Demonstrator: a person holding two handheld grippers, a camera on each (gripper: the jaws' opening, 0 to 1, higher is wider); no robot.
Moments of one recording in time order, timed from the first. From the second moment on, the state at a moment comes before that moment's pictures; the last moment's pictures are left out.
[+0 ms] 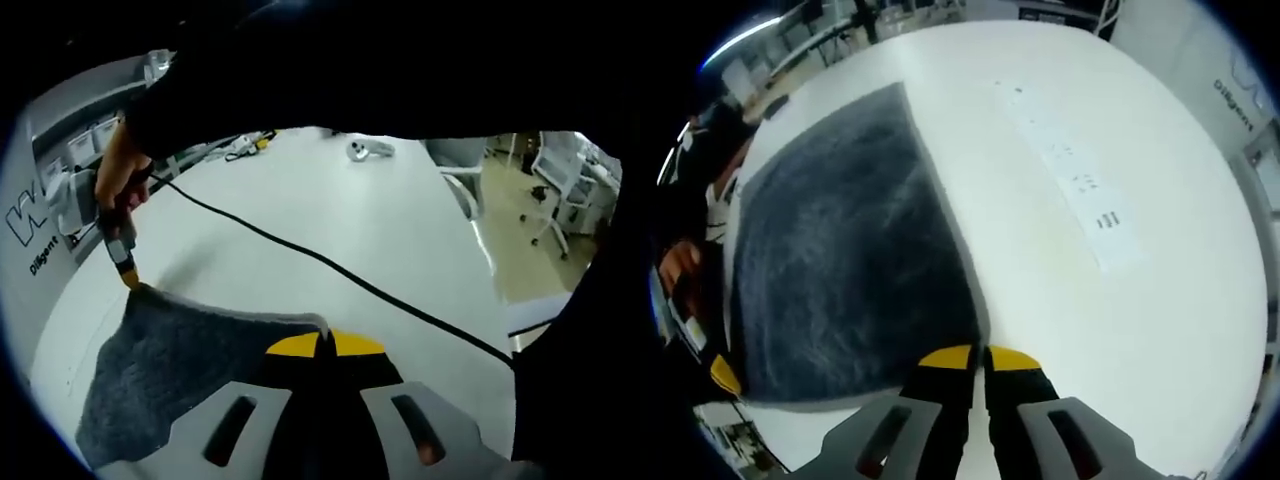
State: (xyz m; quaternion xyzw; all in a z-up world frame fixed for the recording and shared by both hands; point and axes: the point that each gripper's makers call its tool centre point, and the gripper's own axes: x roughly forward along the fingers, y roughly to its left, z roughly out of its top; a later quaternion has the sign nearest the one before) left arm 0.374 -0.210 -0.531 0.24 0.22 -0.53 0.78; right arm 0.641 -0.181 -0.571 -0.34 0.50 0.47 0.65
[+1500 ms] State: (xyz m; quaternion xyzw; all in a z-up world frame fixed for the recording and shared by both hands) left arm 0.365 -0.191 -0.511 0.23 0.20 -0.52 0.80; right arm 0.627 -0.176 -0.548 -0.27 0.51 0.43 0.69
